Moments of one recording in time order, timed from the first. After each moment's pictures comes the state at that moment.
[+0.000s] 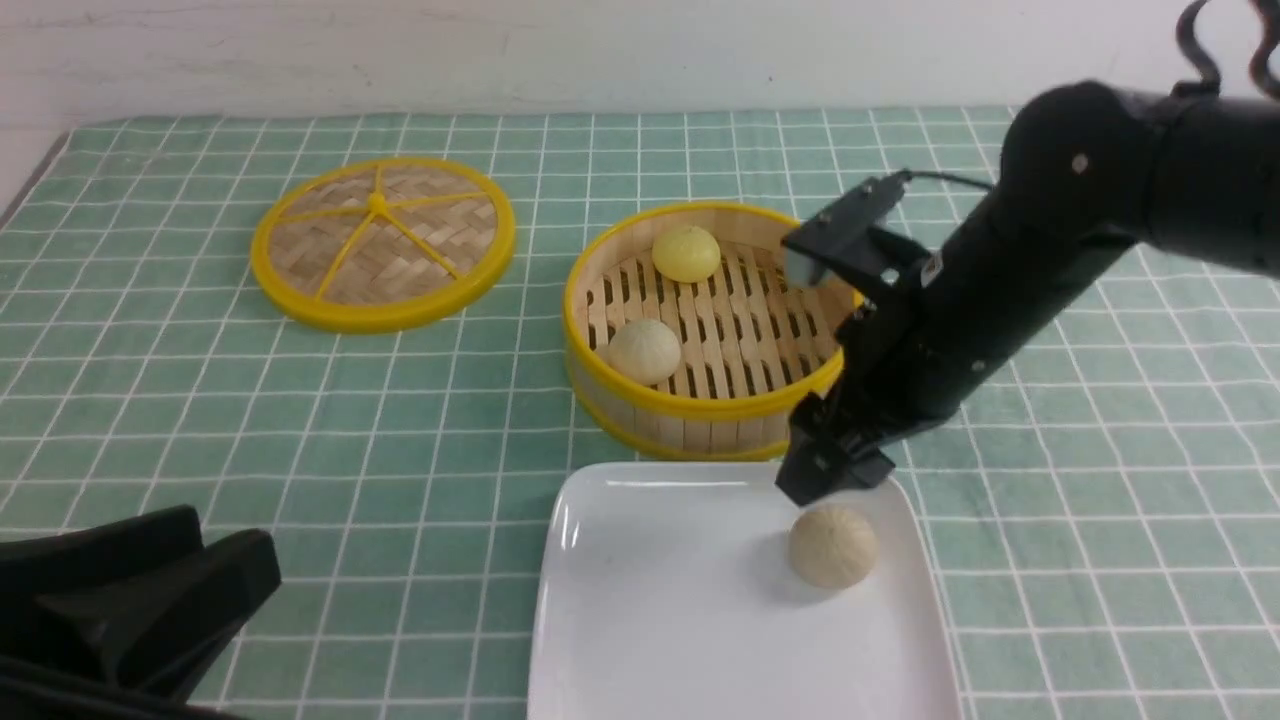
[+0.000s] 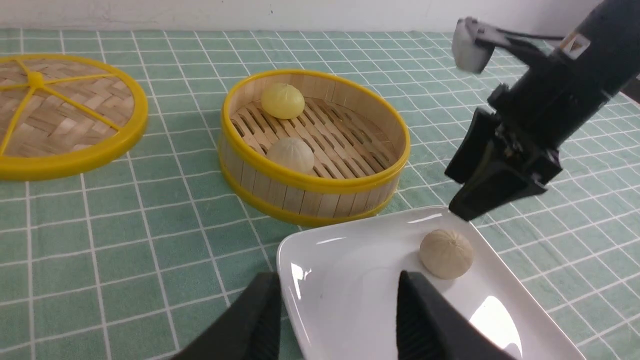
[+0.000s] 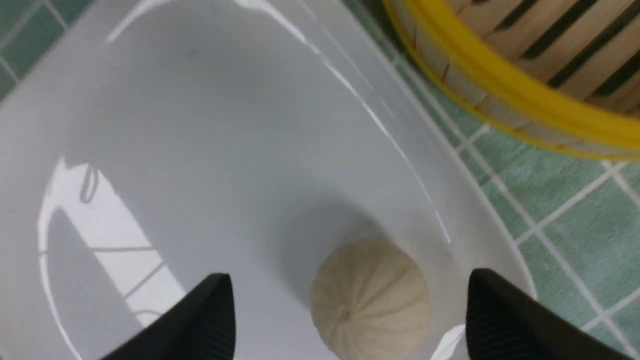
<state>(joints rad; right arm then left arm) 0.47 1.76 -1.40 0.40 0.95 -0.51 0.13 0.37 -0.49 -0.92 0.81 0.74</state>
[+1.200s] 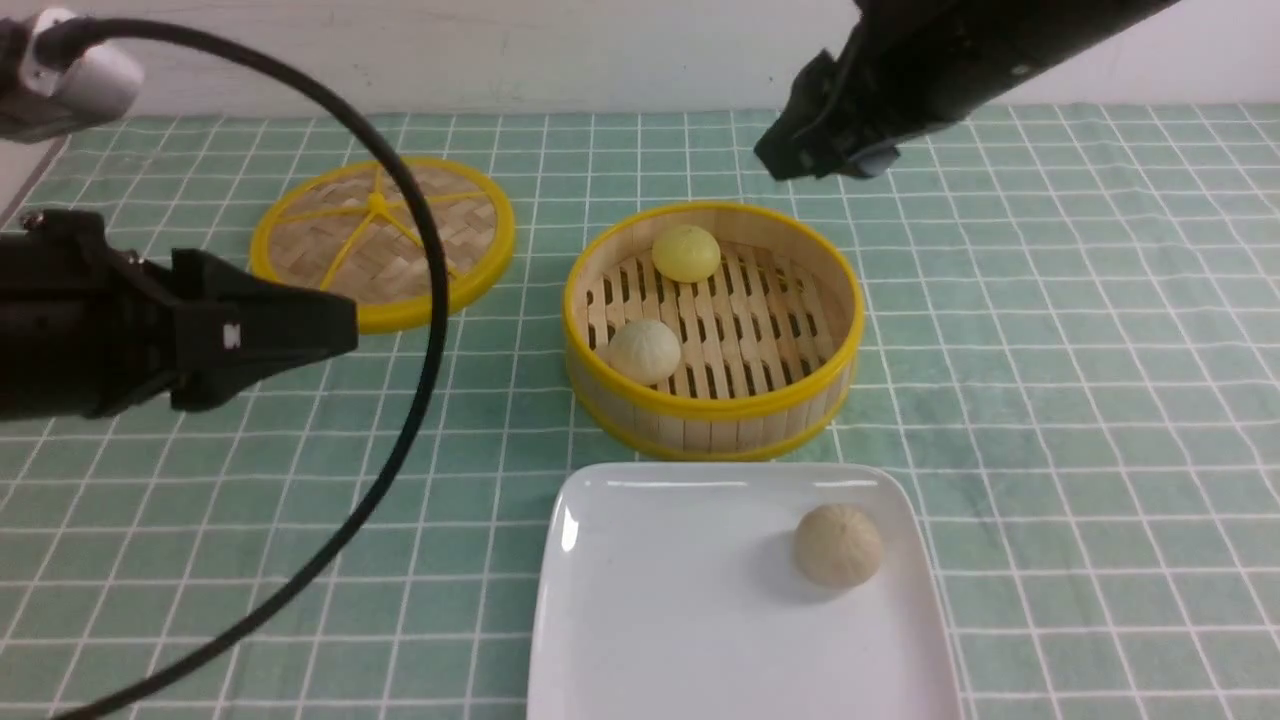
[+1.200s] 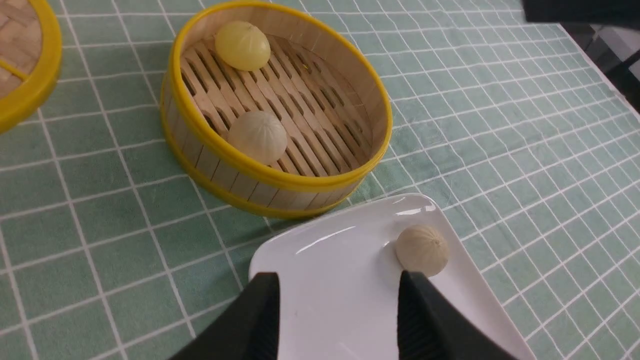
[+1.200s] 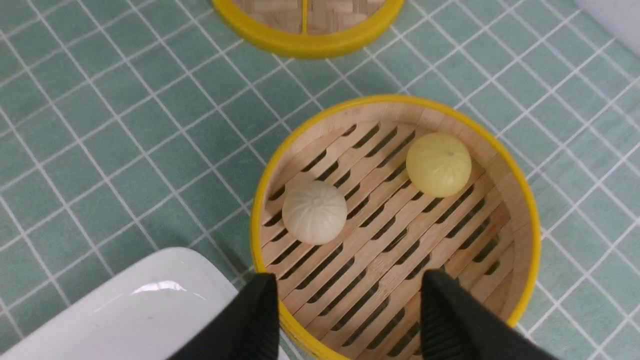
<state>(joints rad) 0.47 1.64 -1.72 0.31 0.89 -0.47 0.13 1.10 -0.89 -1.03 0.95 0.91</state>
